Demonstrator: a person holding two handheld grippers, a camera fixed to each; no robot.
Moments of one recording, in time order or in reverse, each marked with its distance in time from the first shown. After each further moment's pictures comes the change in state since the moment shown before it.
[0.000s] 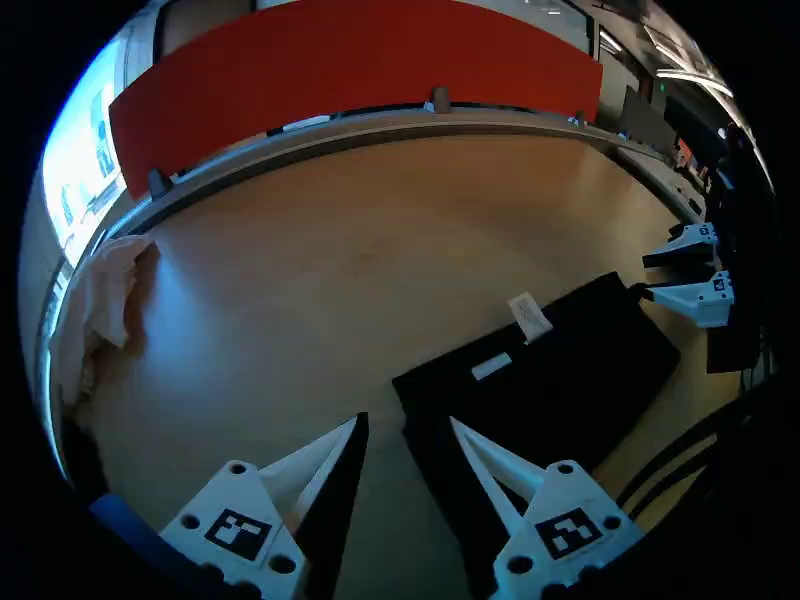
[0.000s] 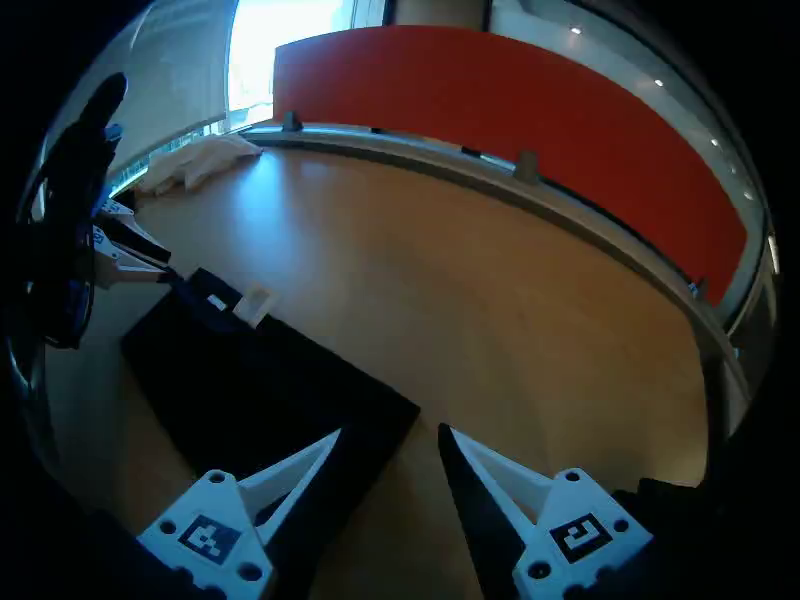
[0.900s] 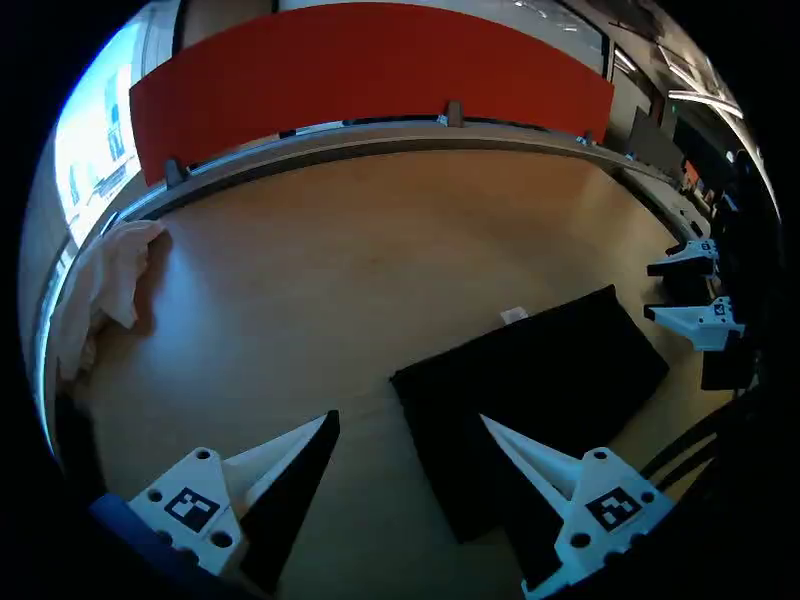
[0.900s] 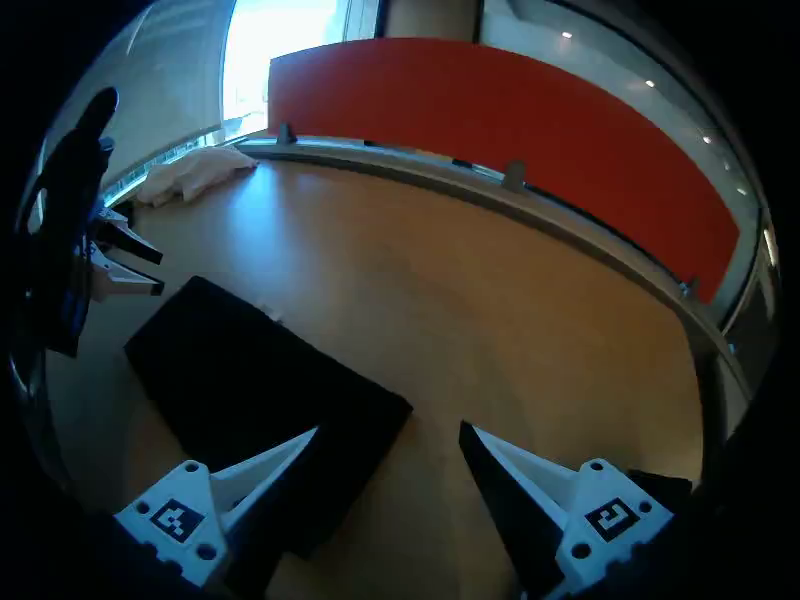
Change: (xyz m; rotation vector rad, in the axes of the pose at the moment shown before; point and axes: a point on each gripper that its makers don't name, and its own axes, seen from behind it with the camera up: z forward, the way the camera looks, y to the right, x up) left arm -0.005 0.003 -0.019 -0.005 0.026 -0.067; right arm 0.004 0.001 -0.018 -0.017 0.031 0.016
